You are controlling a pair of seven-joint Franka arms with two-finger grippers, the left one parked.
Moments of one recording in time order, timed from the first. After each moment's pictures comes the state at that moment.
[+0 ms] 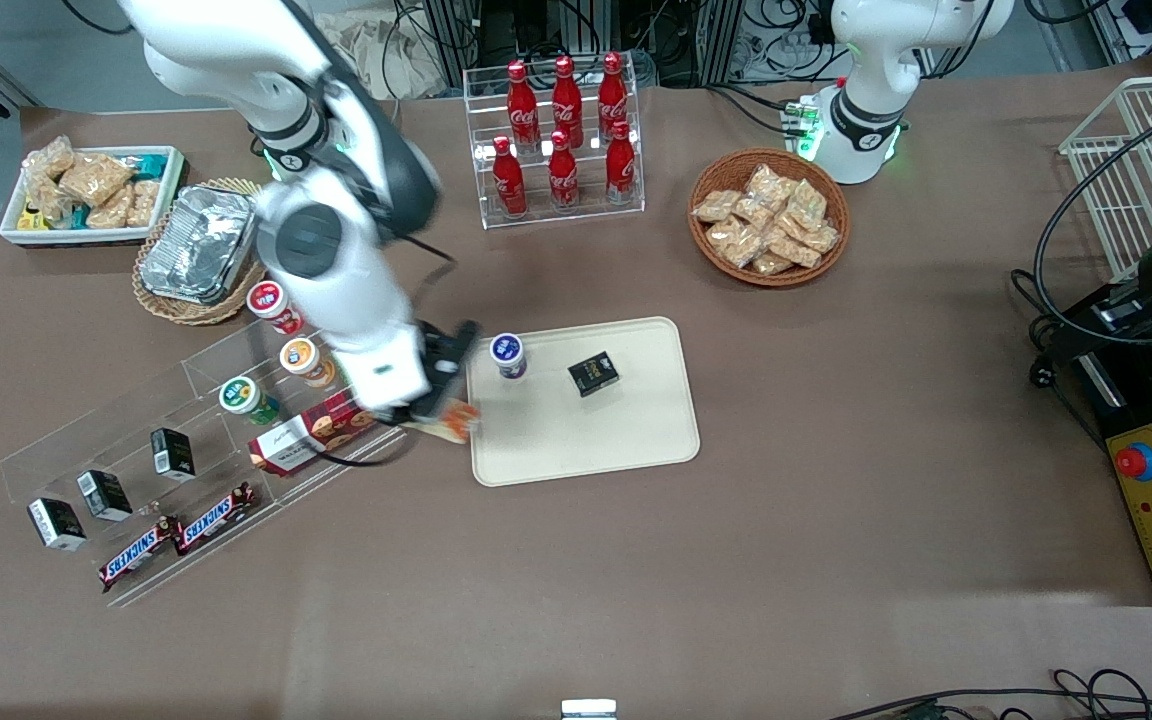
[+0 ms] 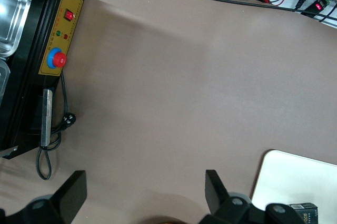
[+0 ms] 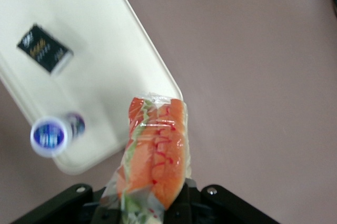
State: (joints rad) arm 0.62 0.39 -0.07 -1.66 0.02 2.15 -0.61
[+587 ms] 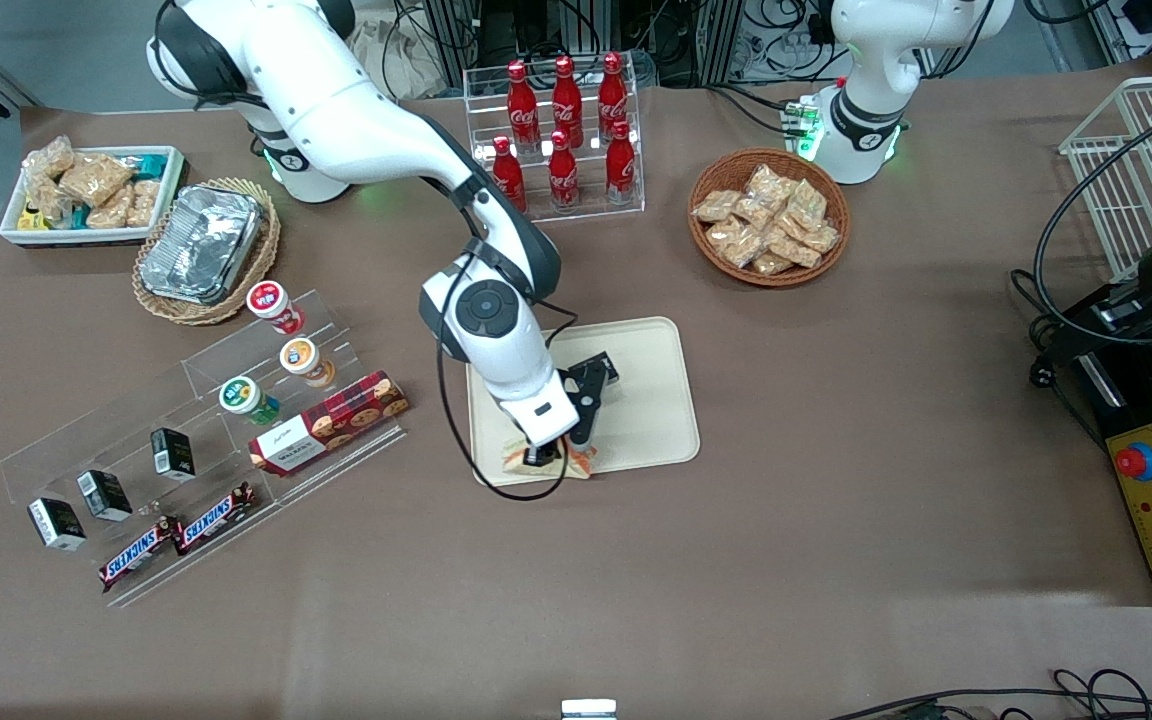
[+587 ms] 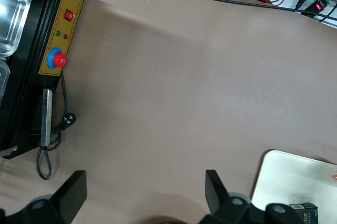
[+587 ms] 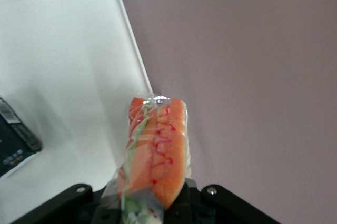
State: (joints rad) arm 0.71 0.74 -0.05 -1.49 0.03 2.49 -0.72
